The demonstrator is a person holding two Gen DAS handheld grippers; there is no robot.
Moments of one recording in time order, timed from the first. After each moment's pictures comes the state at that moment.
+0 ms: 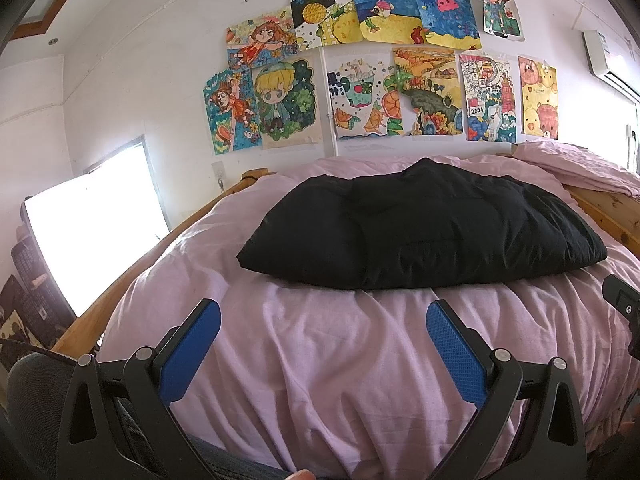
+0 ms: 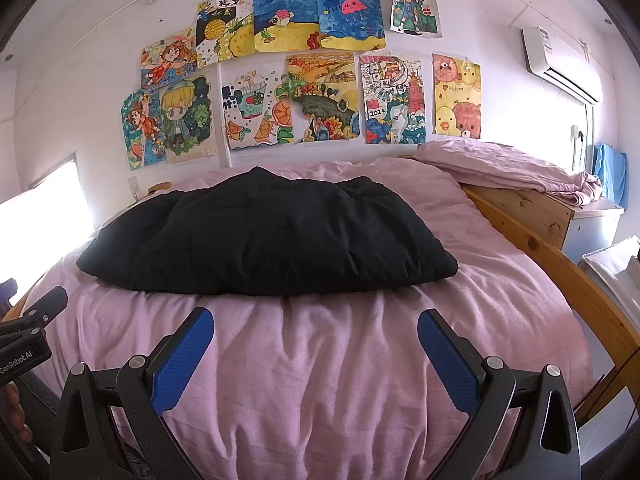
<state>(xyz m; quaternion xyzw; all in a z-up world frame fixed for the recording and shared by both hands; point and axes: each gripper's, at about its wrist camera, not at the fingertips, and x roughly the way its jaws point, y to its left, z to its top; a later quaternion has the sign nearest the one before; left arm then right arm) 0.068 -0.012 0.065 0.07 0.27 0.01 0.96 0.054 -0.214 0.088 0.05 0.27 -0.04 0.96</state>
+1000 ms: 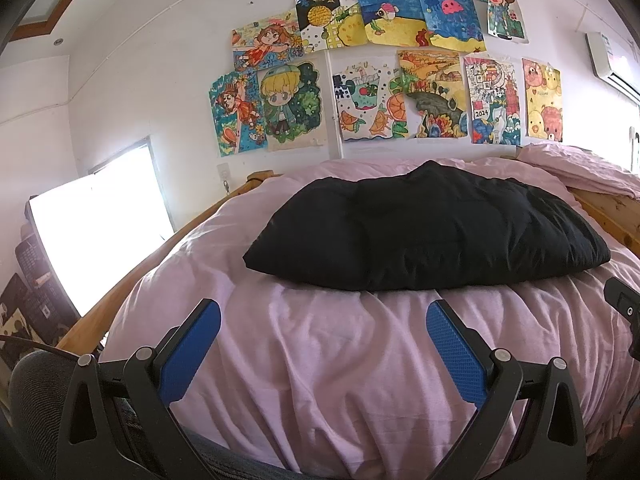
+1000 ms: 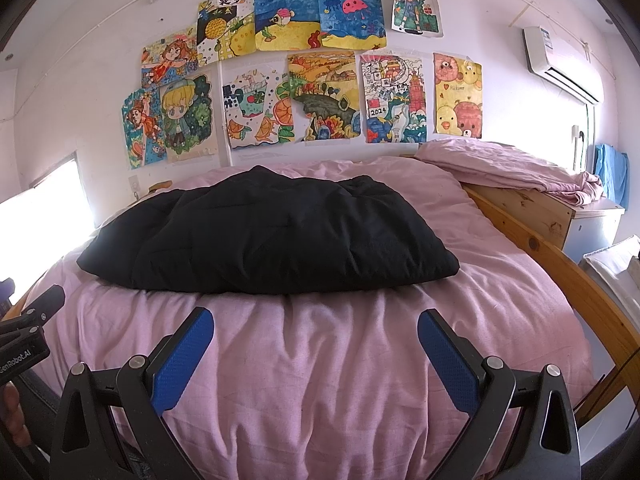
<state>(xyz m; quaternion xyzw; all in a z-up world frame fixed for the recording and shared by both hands) 0.065 -0.001 0.066 0.07 0.26 0.02 0.96 0.055 -0.213 0.088 0.05 0.27 -0.04 0.96</state>
